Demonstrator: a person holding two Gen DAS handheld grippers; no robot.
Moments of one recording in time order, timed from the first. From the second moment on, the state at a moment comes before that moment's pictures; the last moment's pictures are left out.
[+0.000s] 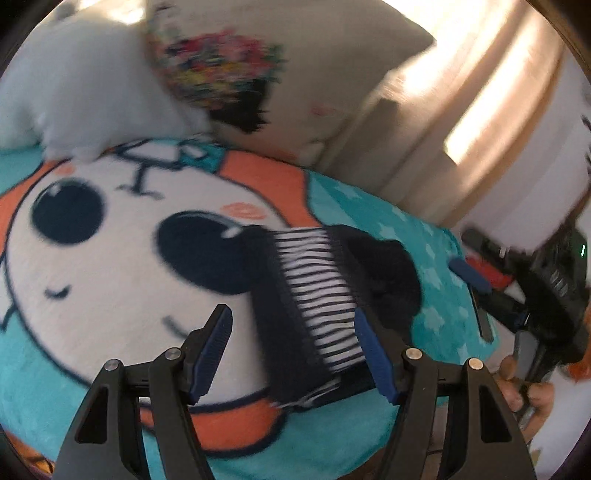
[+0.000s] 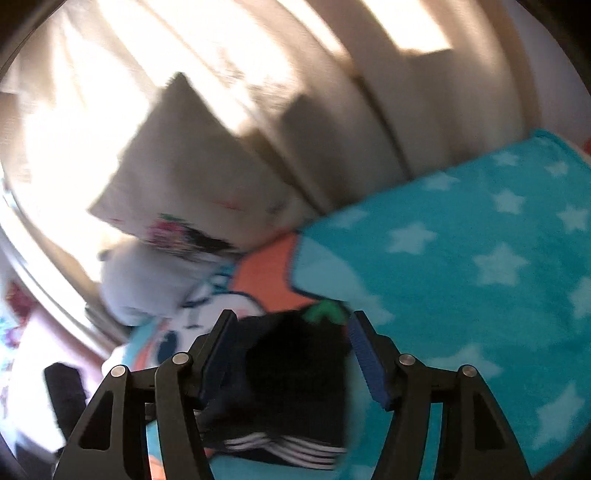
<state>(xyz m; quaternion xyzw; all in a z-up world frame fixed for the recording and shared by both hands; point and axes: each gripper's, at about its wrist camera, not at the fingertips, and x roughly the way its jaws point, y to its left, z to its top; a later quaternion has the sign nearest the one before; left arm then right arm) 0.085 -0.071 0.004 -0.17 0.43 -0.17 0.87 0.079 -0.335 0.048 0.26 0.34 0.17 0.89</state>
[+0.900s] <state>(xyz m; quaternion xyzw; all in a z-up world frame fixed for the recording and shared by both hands) 0.099 -0.104 0.004 -0.15 0.45 -0.21 0.86 0.102 -0.328 -0.010 0.24 0.44 0.16 0.85</state>
